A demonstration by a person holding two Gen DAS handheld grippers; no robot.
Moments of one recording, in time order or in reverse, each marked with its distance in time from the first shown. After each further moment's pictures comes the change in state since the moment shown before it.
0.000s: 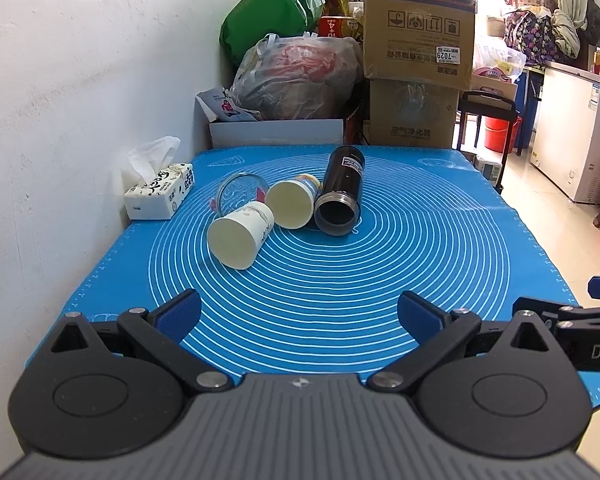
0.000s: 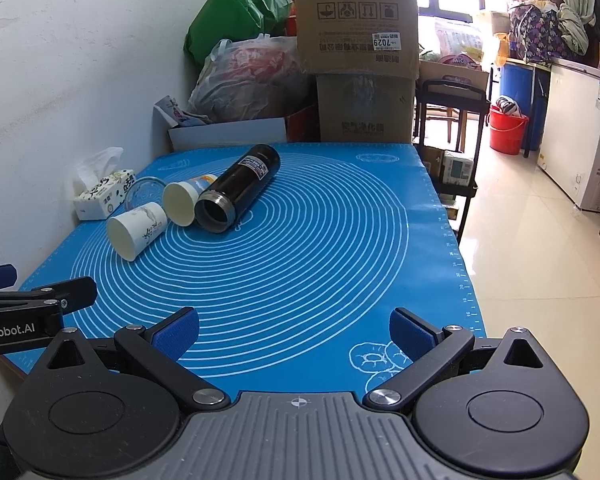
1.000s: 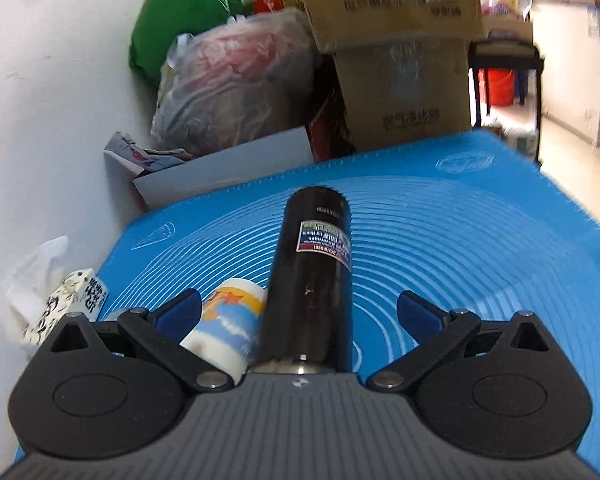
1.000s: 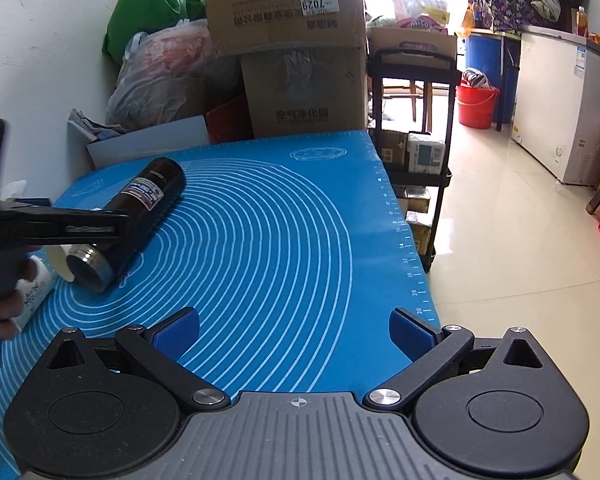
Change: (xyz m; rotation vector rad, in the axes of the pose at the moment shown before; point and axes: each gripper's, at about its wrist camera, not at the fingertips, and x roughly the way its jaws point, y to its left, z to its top) left arm 0.253 -0.088 0.103 0.258 0.011 0.055; right arm 0.138 -0.084 0.059 0.100 0.041 -0.079
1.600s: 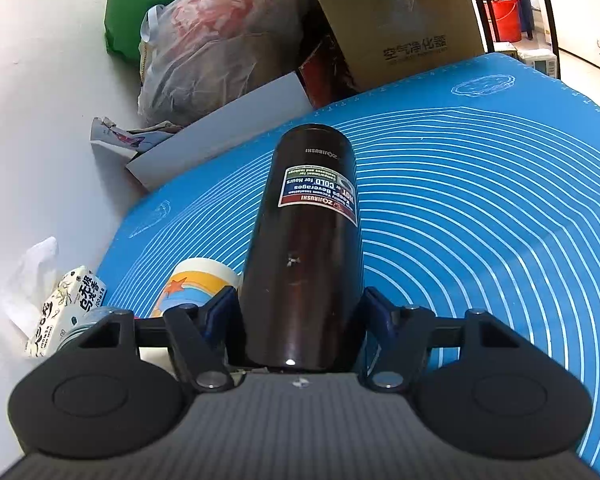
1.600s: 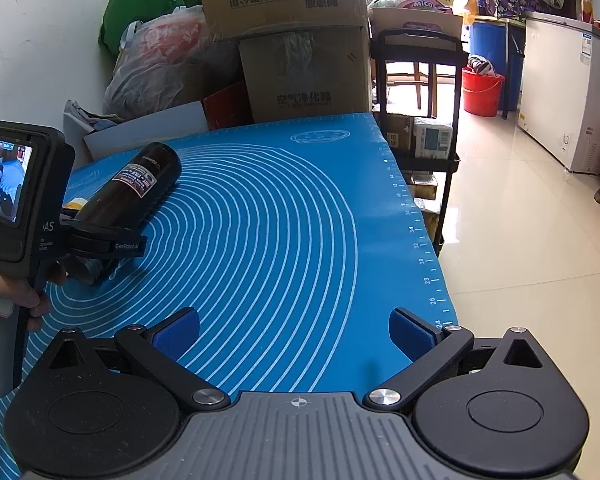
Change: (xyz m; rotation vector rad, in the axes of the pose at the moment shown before) left arm 0.045 -0.020 -0.010 0.126 0.104 0.079; right arm 0.021 -0.005 -0.005 0.012 0.029 0.020
